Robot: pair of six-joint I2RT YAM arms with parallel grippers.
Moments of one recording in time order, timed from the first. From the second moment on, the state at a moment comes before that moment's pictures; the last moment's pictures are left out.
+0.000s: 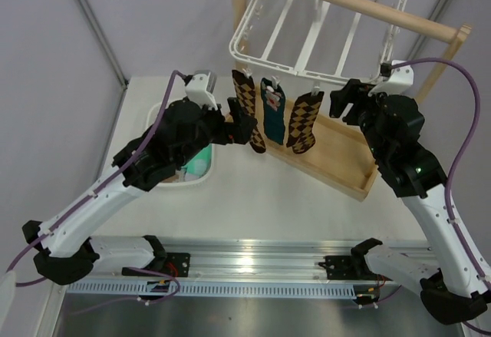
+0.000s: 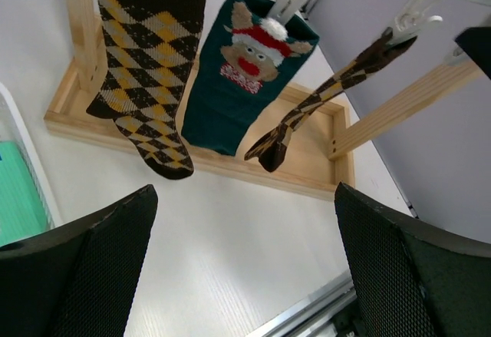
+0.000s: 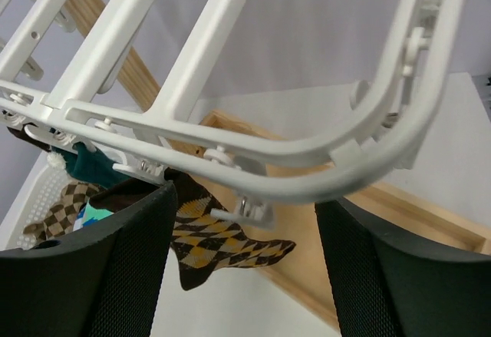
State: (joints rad) left arm -0.91 1.18 1.50 -0.59 -0.35 -0.51; right arm 0.47 0.99 1.39 -0.48 0.36 0.28
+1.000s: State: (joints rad) left arm -0.98 1.20 1.31 -0.10 -0.18 -0.31; right arm 0.60 1.07 1.39 -0.39 0.14 0.34
